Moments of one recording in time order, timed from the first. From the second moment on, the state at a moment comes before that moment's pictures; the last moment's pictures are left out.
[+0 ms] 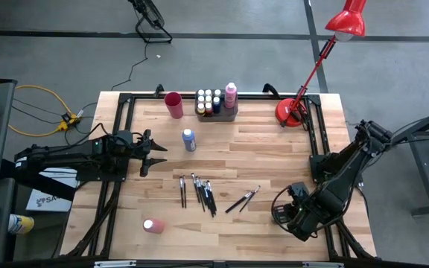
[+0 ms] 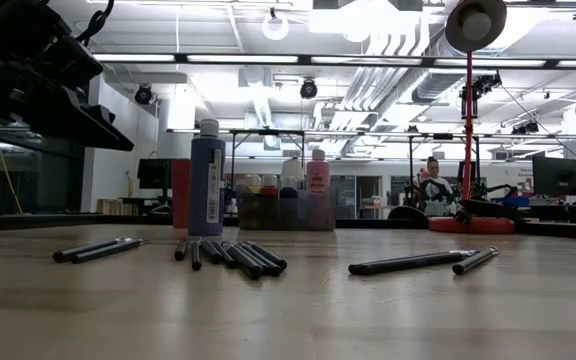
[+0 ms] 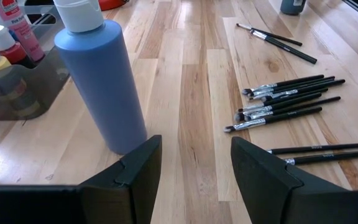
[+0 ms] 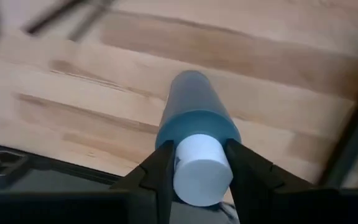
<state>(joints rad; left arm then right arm) 0.20 0.31 0.17 -0.24 0.12 0.11 0.82 1.50 1.30 -1.22 0.09 2.21</state>
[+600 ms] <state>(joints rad) 0.20 0.31 0.17 -0.24 0.12 0.11 0.42 1.49 1.62 -1.43 0.22 1.38</state>
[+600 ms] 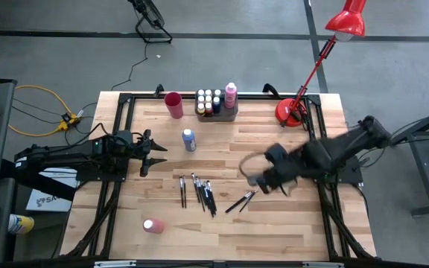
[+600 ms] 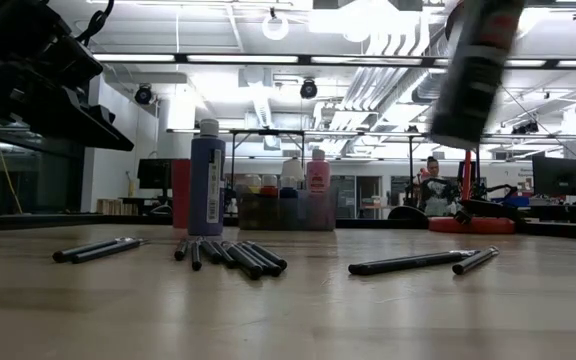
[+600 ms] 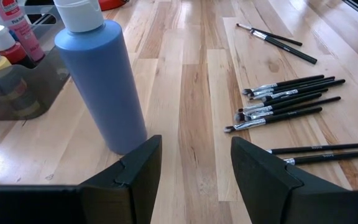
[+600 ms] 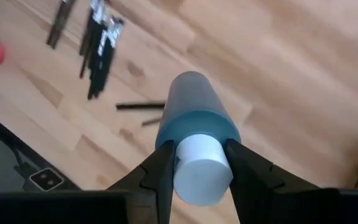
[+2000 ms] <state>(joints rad) 0.20 0.31 0.17 -0.24 0.12 0.11 -0.54 2.00 2.08 -1.26 0.02 -0.24</state>
